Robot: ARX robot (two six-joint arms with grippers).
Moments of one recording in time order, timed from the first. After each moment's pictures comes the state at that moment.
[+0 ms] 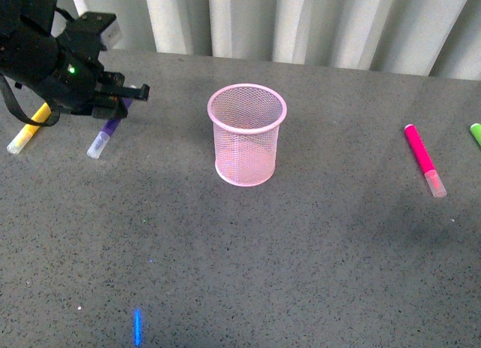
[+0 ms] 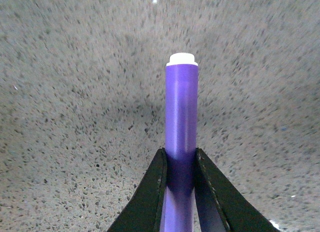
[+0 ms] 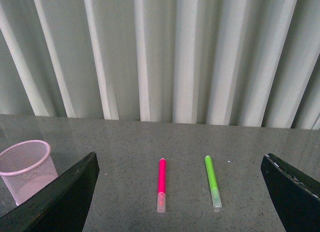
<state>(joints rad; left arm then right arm) -0.06 2.19 1.33 0.00 0.08 0.12 0.00 0.00 0.02 0.00 0.00 0.00</state>
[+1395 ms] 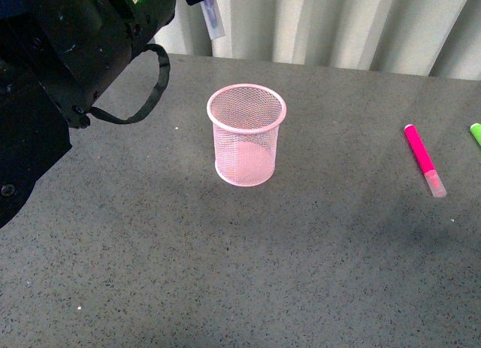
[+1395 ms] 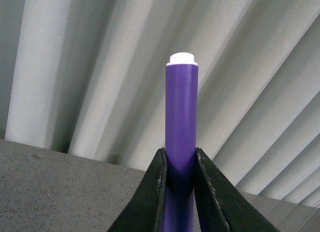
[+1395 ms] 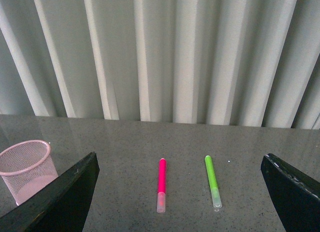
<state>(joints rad) -0.42 2.00 0.79 1.39 -0.18 -0.37 0.00 0.00 0.02 0.00 0.00 0.00</state>
